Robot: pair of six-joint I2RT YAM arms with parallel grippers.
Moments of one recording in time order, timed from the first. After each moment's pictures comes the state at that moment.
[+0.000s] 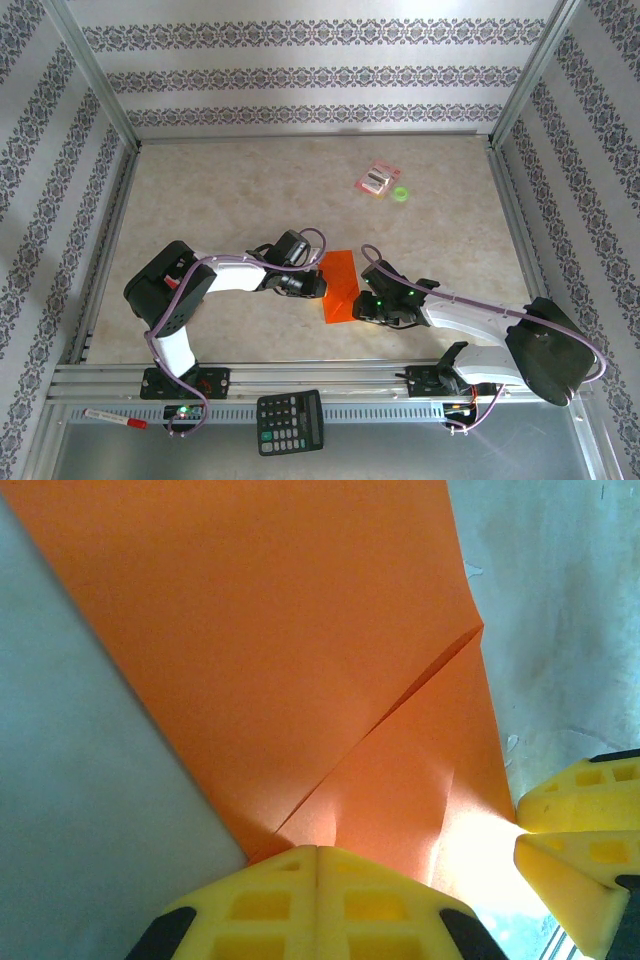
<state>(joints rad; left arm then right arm) -0.69 1.78 0.82 -0.03 0.50 -0.60 0.77 1.24 0.48 -0.36 -0.16 0.94</state>
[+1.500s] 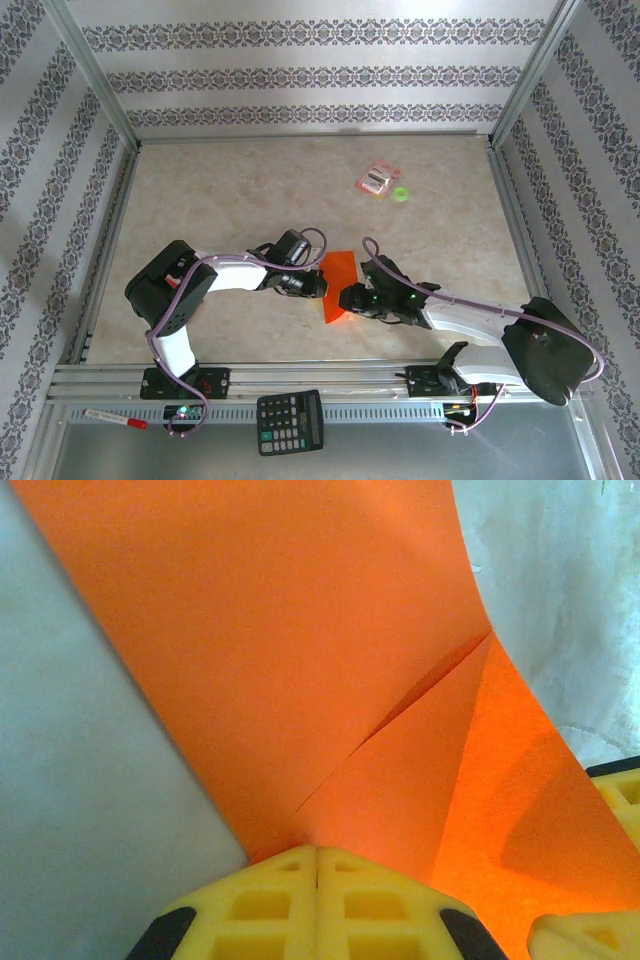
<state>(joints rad) -0.69 1.79 0.84 -0.05 0.51 -0.59 0.75 1.23 0.41 -0.07 -0.26 0.99</state>
